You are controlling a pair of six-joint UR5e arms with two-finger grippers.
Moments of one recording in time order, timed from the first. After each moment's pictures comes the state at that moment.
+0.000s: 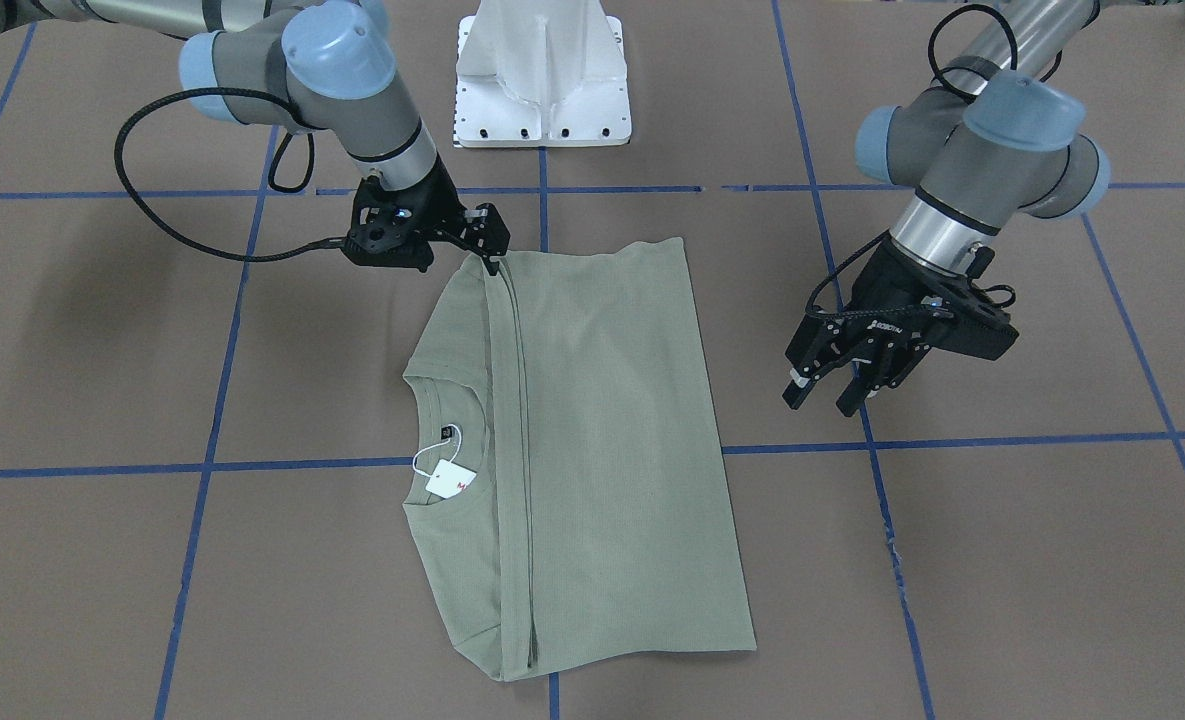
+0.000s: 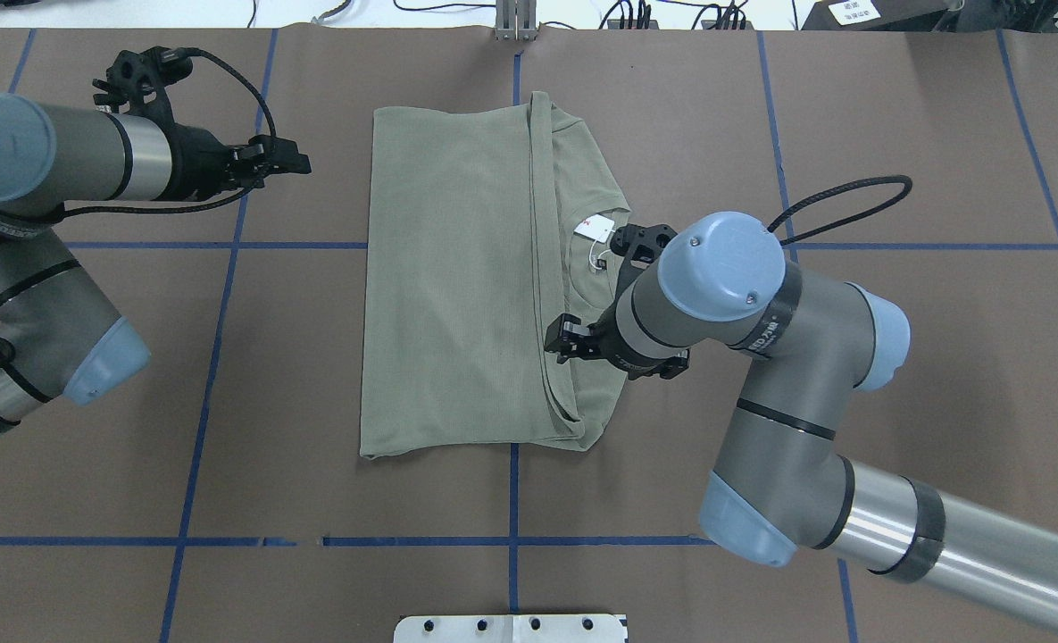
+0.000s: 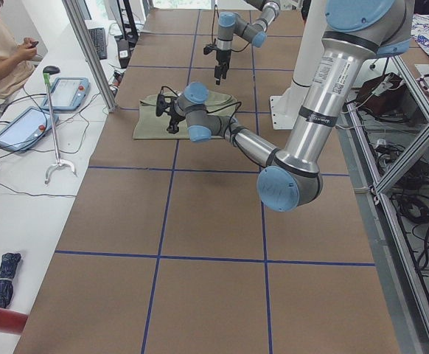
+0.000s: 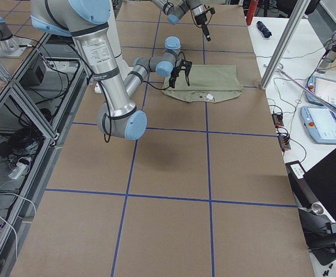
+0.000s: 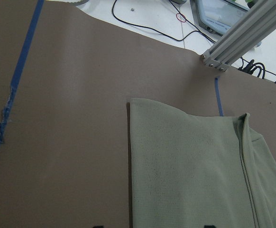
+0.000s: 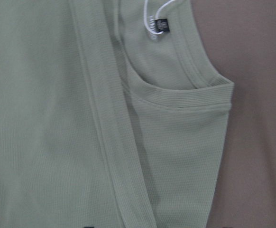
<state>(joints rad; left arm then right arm) -0.85 -1.93 -1.64 -2.40 -1.86 -1.30 0.50 -1.03 1.78 -1.43 1.92 1.37</state>
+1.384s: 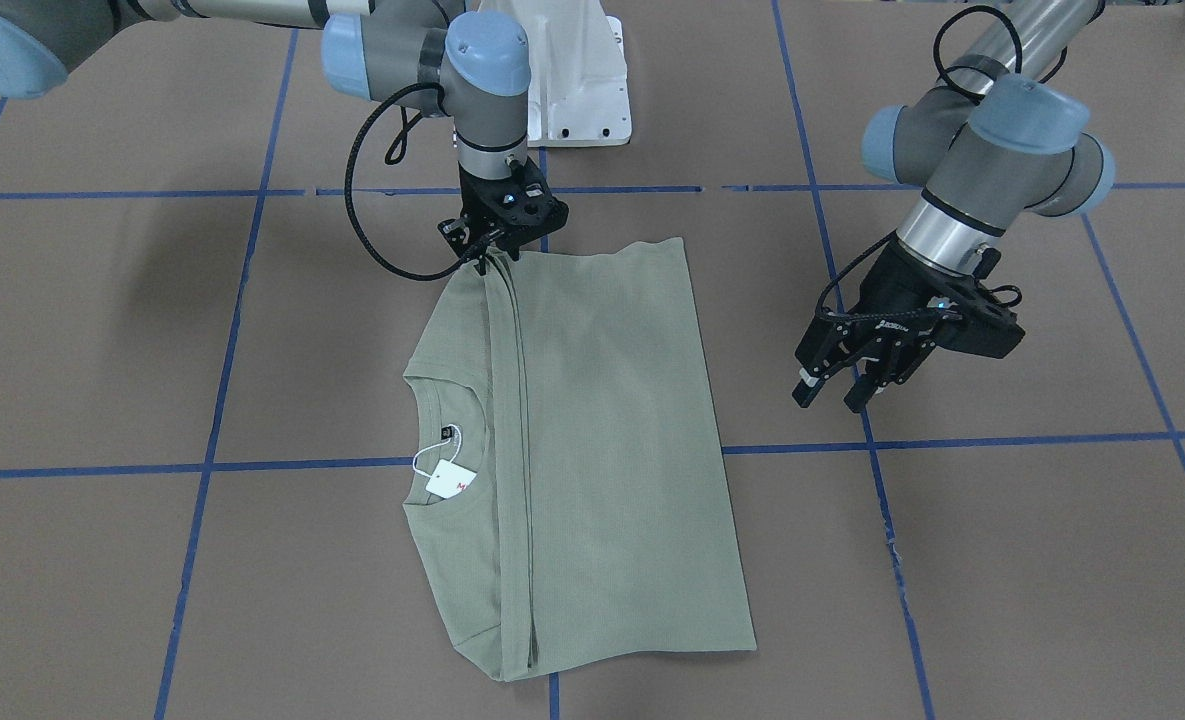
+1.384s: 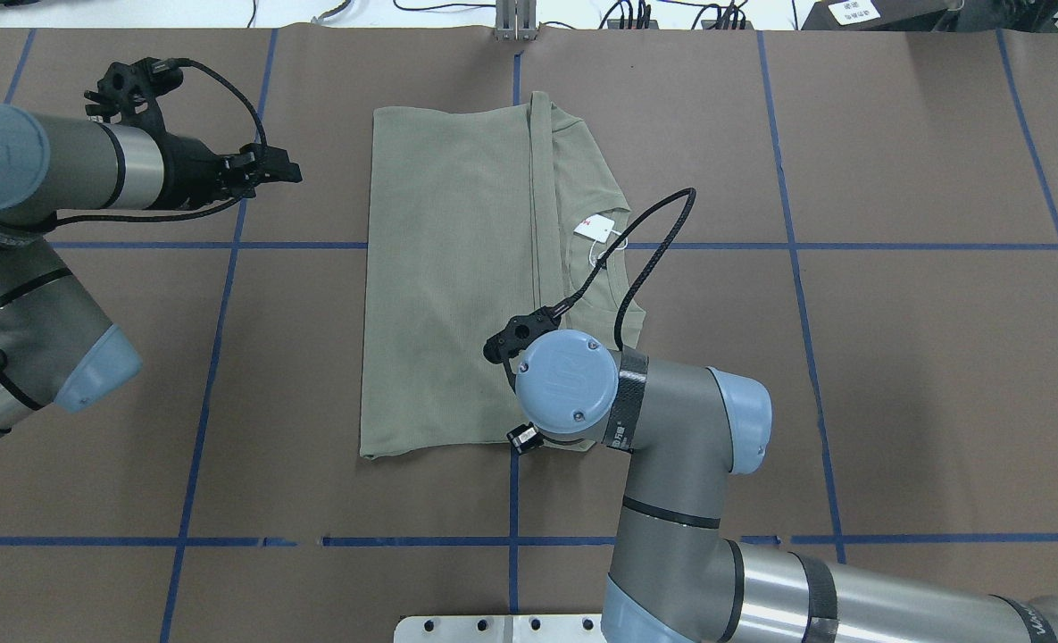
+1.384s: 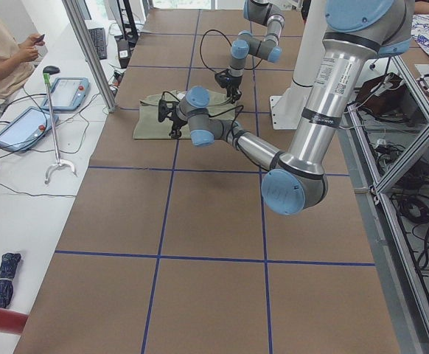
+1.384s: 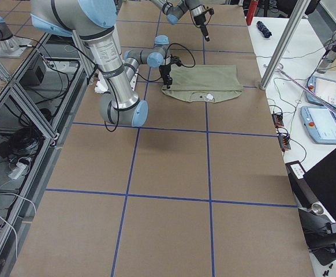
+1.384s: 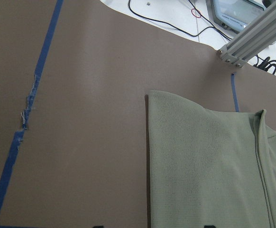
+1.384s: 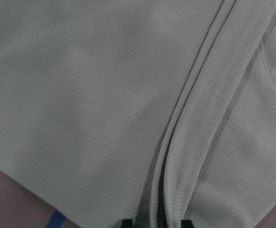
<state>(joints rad) -0.84 -1.91 -1.64 -2.40 -1.86 -1.32 0.33 -0.91 1.70 -1.66 1.68 0.80</state>
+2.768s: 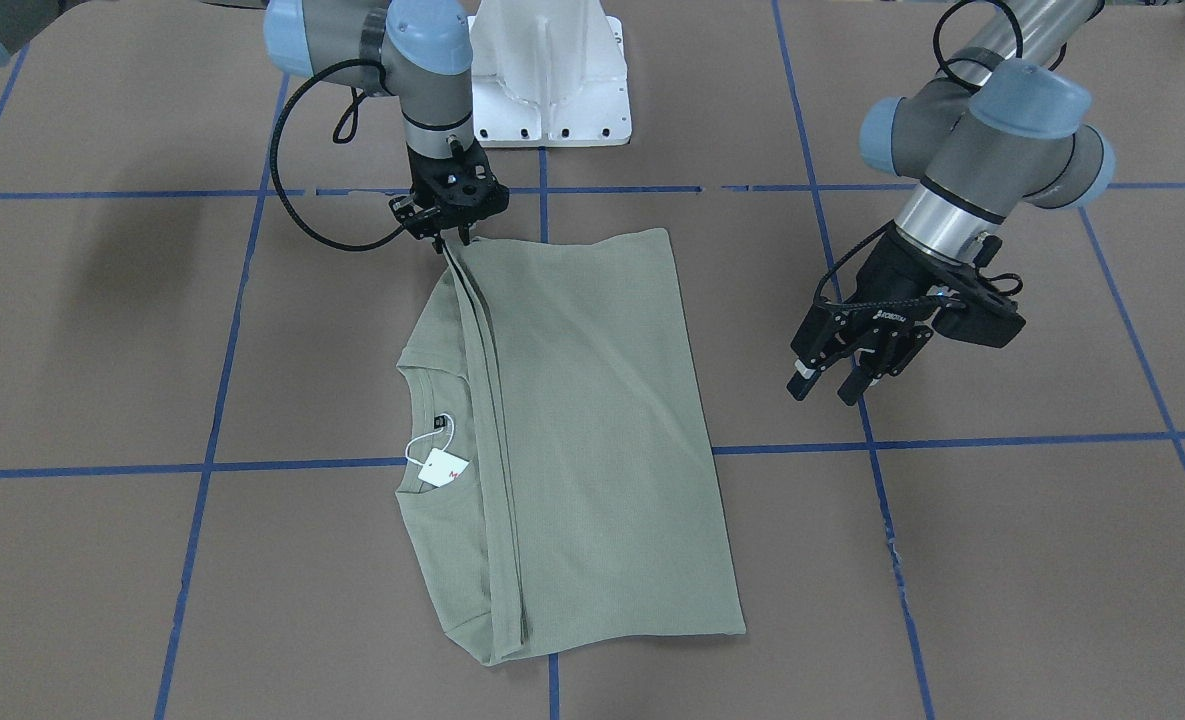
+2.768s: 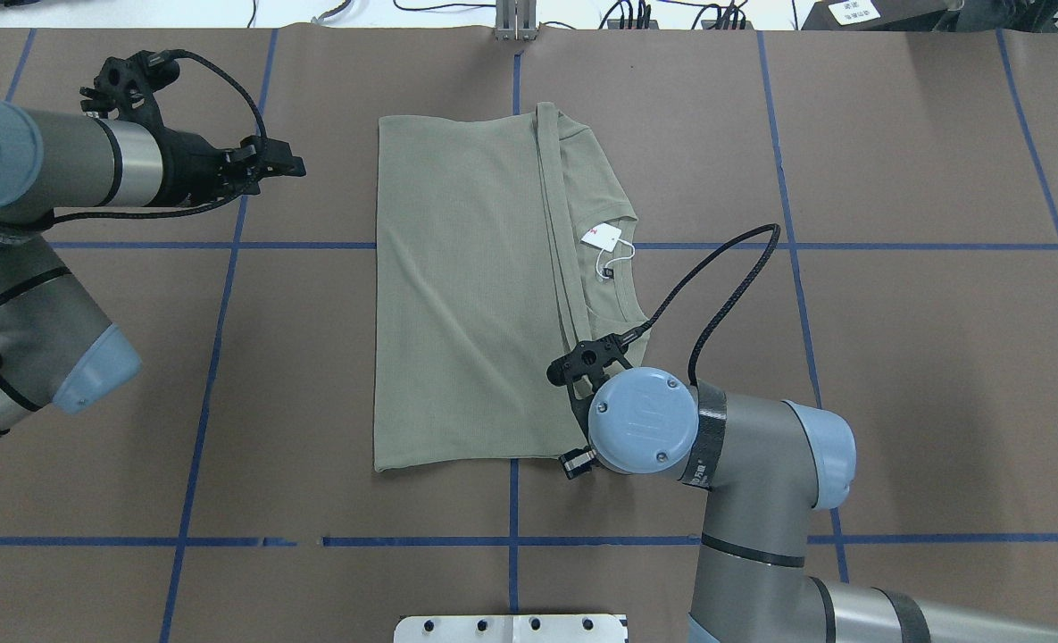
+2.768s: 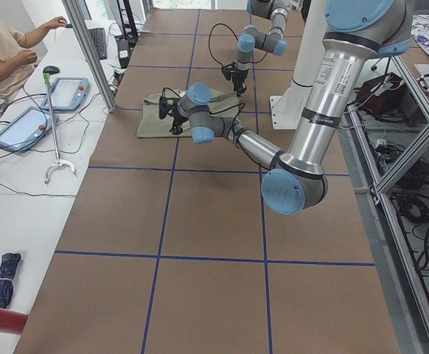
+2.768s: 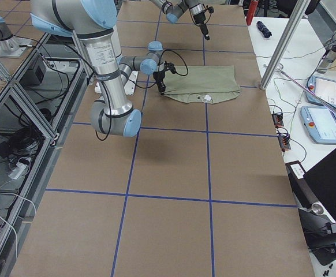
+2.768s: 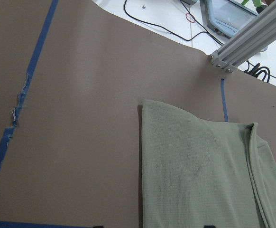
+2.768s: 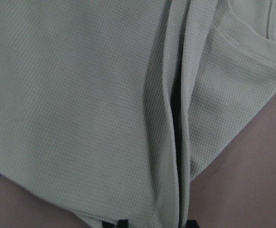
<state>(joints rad) -0.84 -1.91 -1.67 -2.39 -1.86 -1.37 0.30 -1.06 1.85 -1.65 1.67 0.92</state>
